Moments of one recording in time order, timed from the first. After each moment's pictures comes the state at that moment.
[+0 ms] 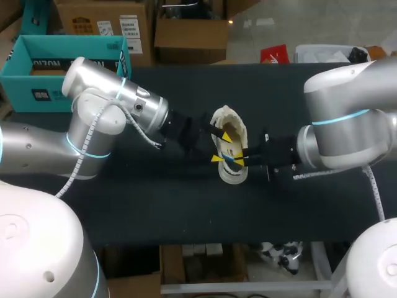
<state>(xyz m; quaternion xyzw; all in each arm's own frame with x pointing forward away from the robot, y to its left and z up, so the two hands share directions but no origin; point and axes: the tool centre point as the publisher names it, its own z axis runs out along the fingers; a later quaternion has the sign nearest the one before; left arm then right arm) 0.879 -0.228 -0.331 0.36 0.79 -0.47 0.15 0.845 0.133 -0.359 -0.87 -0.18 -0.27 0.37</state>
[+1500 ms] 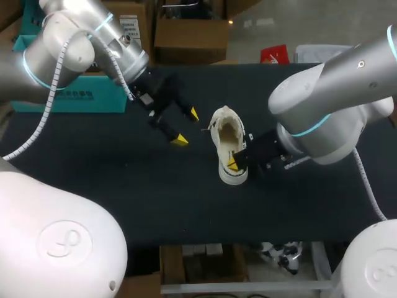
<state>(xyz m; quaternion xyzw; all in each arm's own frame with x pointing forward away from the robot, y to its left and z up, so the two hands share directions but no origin) 0.876 -0.133 -0.264 0.13 0.93 -0.34 -0.07 0.859 0.143 -0.403 -0.90 -0.26 -0.19 0.31</state>
